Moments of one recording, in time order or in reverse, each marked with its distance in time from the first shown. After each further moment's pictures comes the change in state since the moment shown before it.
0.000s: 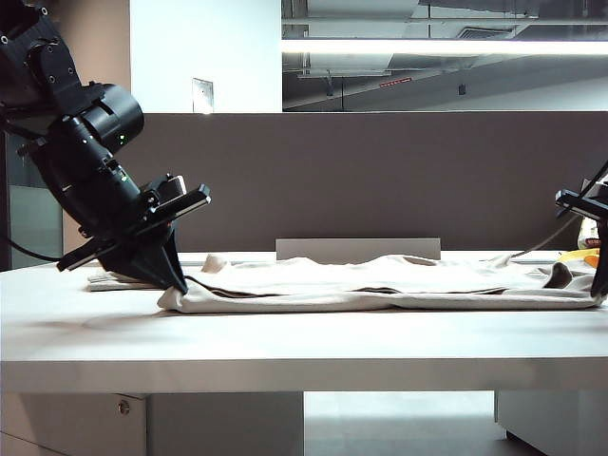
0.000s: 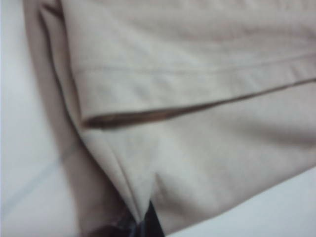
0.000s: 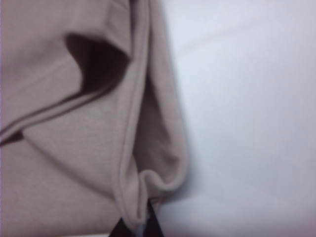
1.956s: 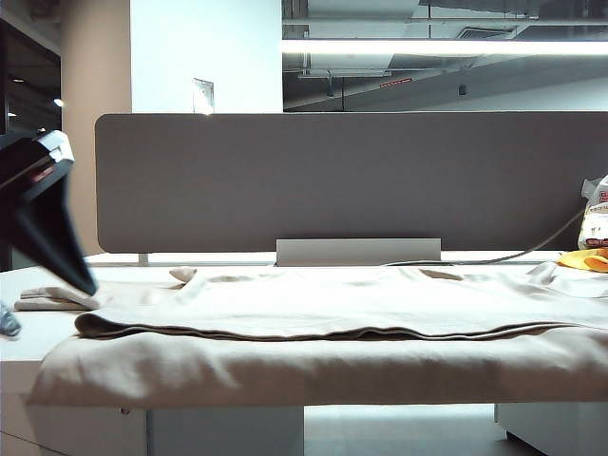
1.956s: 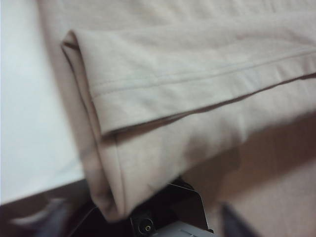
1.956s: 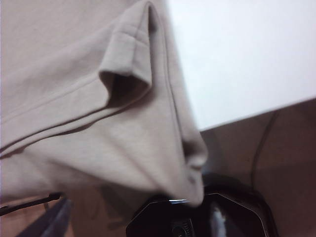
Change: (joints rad) left arm -0.001 -0.731 -0.650 -0.082 0.042 0.049; right arm -0.080 -0.789 -0.605 -0.232 -0.039 -0.040
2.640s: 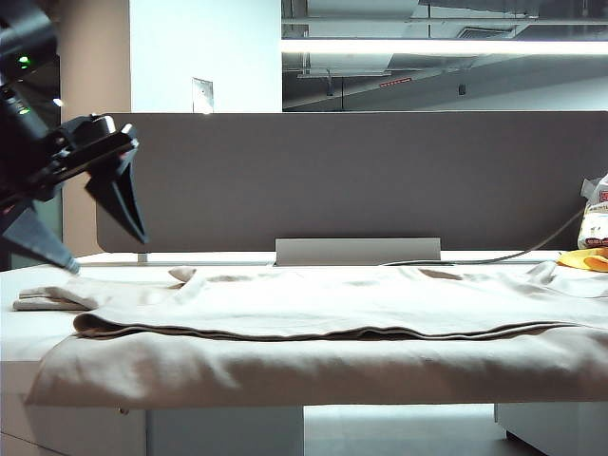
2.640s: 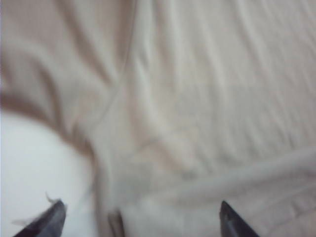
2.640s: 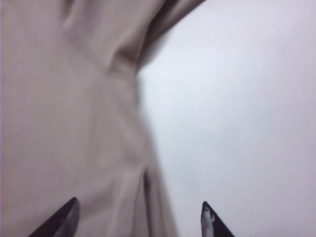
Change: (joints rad) left arm 0.037 0.299 0.336 0.041 -0.105 -0.043; right arm -0.033 0.212 0.149 0.253 0.063 0.121
